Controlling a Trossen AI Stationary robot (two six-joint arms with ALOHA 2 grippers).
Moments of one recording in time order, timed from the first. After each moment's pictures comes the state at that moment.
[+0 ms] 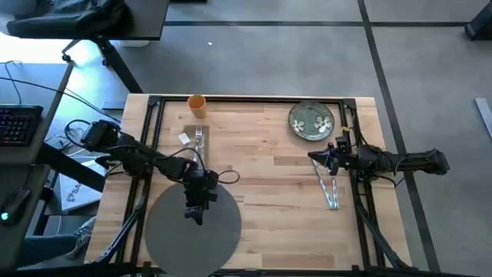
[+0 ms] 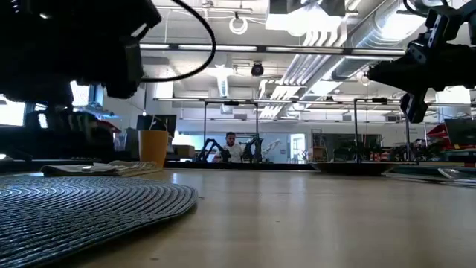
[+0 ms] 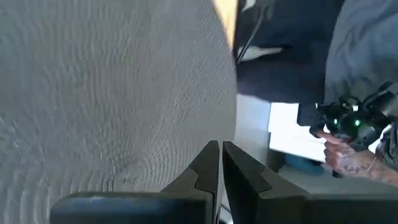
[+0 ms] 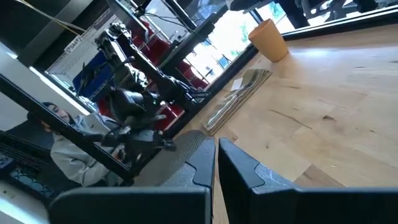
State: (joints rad) left arm -0.27 1.56 0.66 -0.10 0.83 -0.69; right arm 0.06 0.11 0.01 0.05 0.24 0.76
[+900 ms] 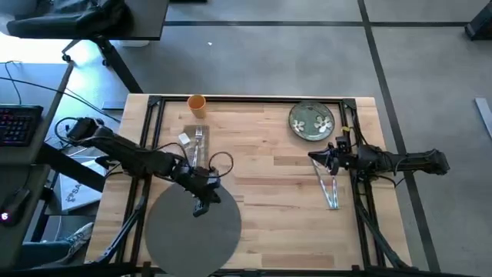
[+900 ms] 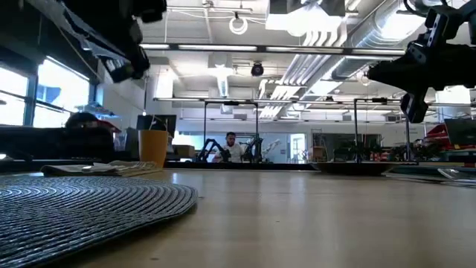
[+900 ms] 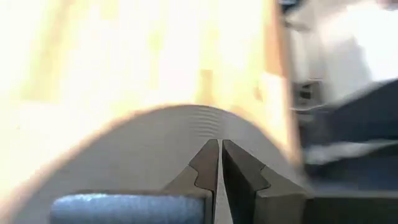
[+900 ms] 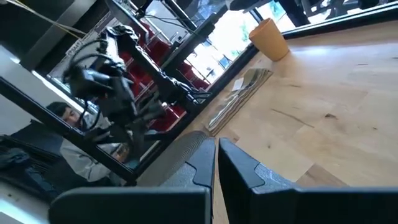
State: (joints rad) left arm -0.38 1.32 0.89 -0.44 -0.05 -0.45; right arm 0.06 0.11 0.01 0.05 0.24 0.78
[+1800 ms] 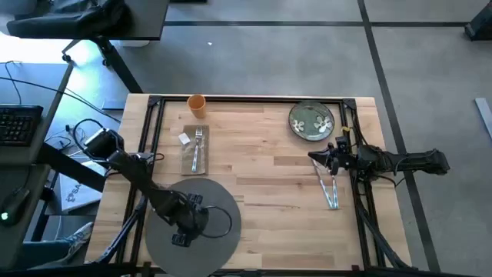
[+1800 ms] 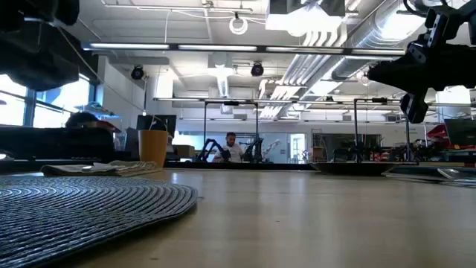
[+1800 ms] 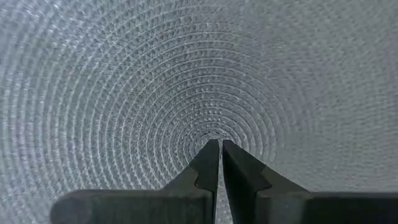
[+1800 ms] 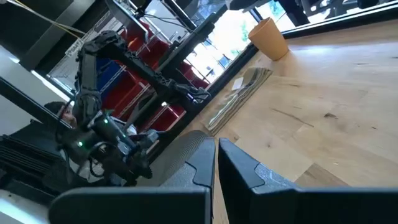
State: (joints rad) left arm -0.69 1.67 1.01 -0.68 0.01 -0.45; right arm 0.06 0.11 0.01 0.05 0.24 0.78
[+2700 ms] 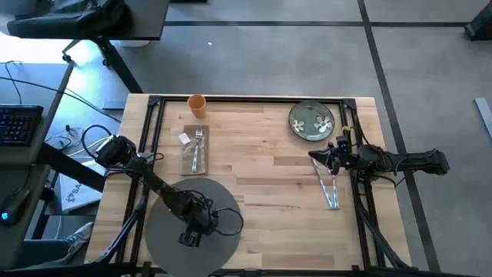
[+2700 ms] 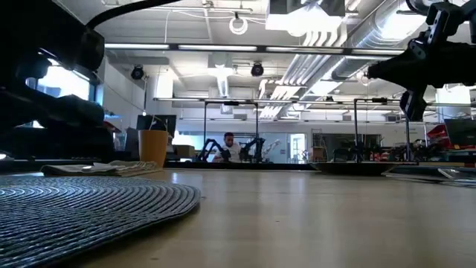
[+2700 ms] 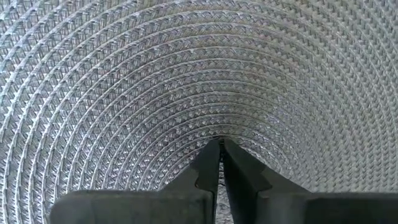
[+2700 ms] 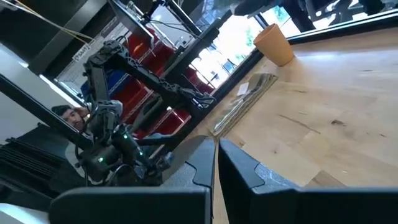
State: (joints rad) left arm -0.58 1.80 0.98 -0.54 0.10 -0.24; right arm 0.06 0.11 0.01 0.08 0.23 0.78
